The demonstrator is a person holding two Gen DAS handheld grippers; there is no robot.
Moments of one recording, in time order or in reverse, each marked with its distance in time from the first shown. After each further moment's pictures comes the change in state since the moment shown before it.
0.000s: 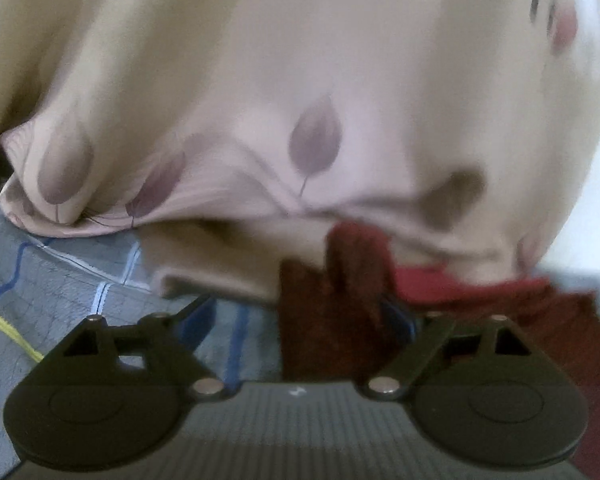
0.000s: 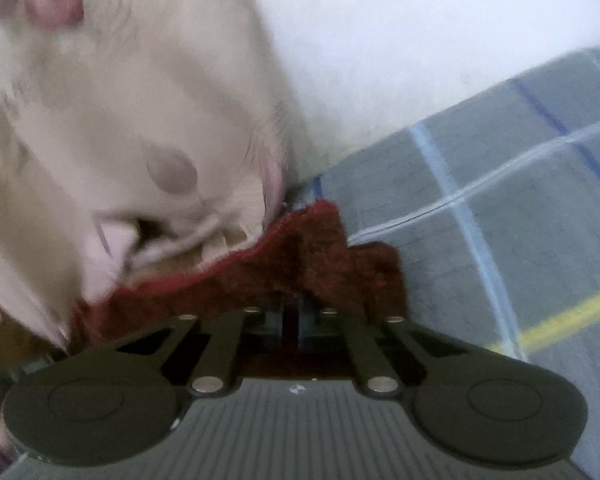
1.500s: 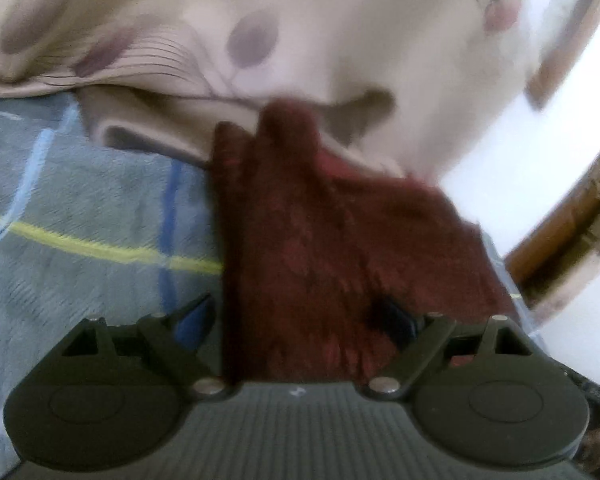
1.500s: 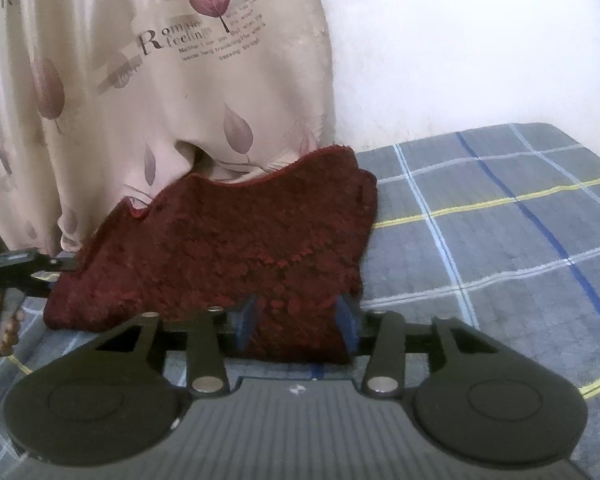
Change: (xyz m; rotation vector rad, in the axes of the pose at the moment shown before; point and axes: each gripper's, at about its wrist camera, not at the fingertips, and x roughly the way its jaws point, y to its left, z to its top) left arm -0.008 0.035 -0.046 -0.091 0.264 -0.412; right arm -0.132 0.057 -0.136 -0.305 -0.086 -0.116
